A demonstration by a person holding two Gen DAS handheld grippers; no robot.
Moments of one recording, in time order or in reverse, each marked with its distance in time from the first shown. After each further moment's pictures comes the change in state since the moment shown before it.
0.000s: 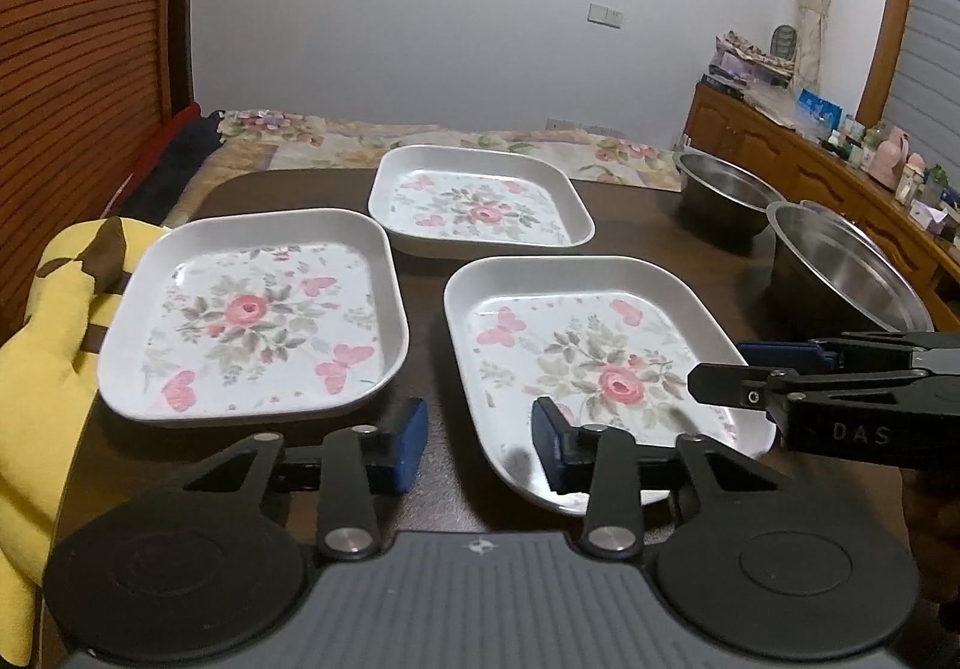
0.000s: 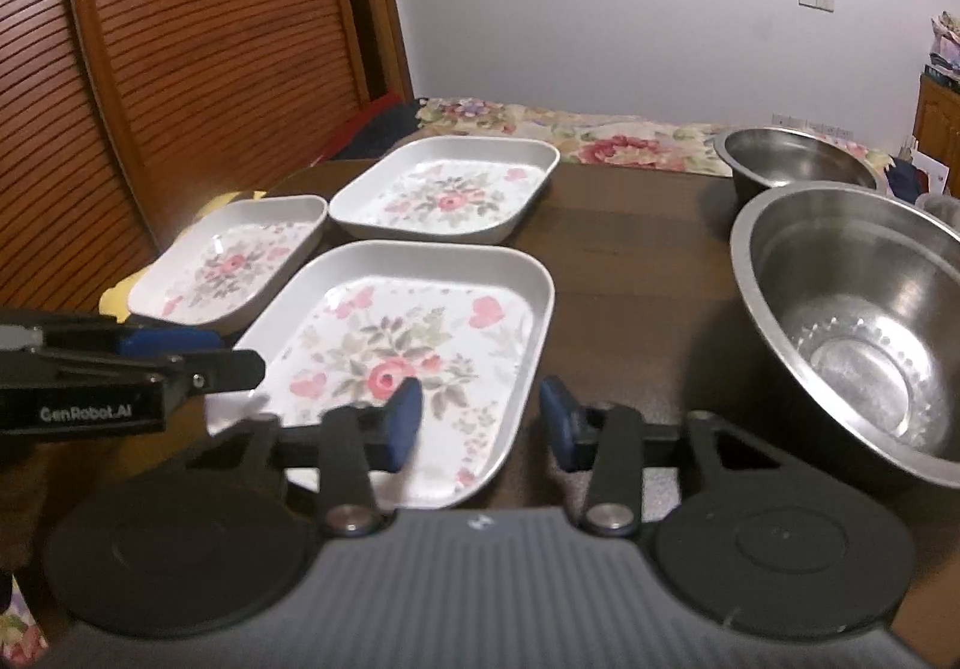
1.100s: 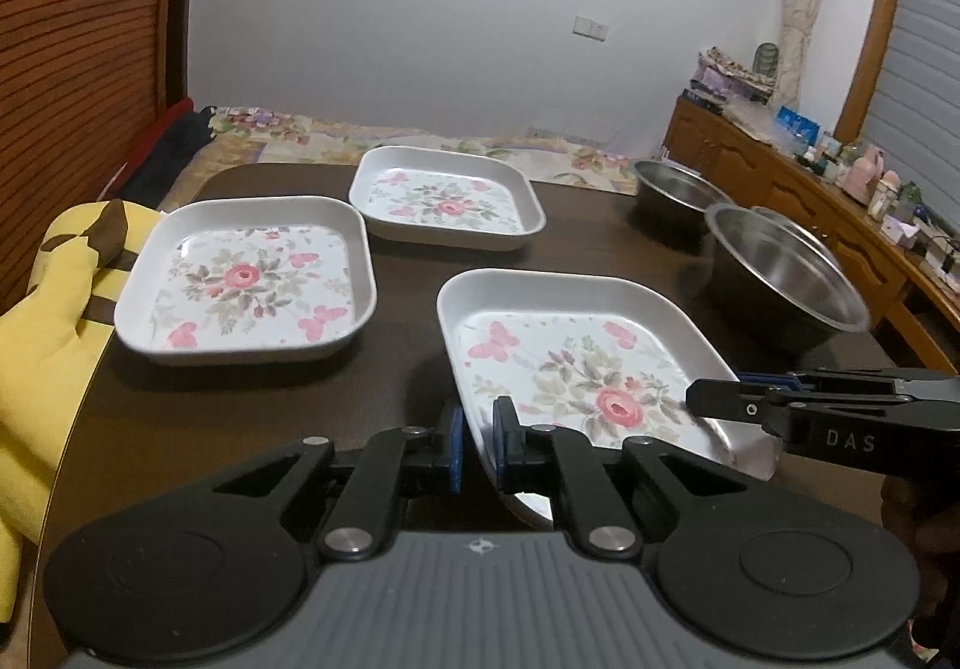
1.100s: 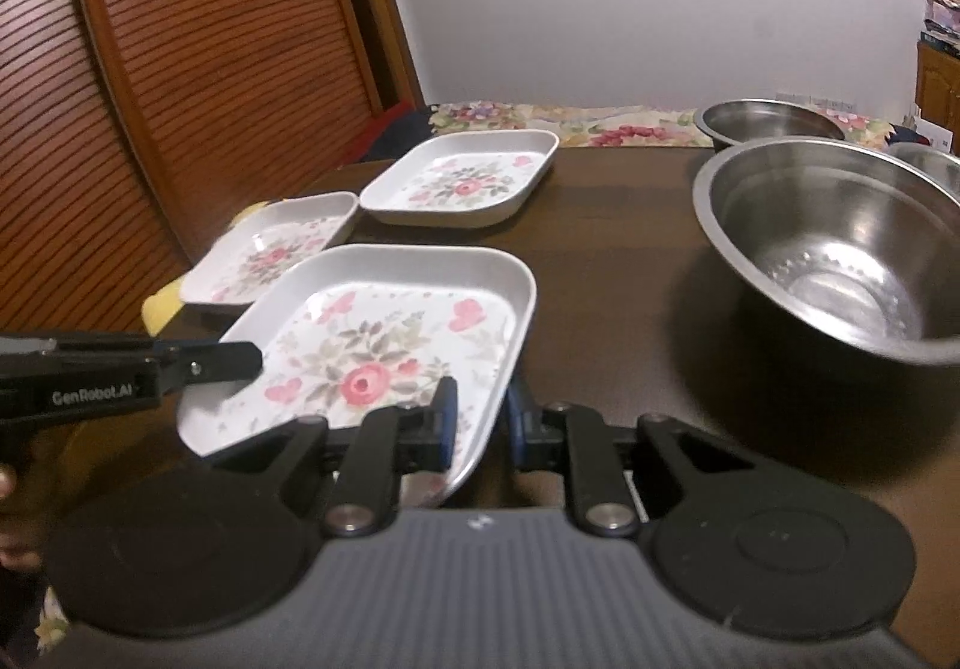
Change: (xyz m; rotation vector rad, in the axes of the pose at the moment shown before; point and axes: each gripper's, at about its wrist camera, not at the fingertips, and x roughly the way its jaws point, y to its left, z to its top) left arm -0.049 -0.014 -0.022 -0.025 -0.021 -0.051; right arm -0.042 -0.003 -0.025 0.077 -0.016 0.059
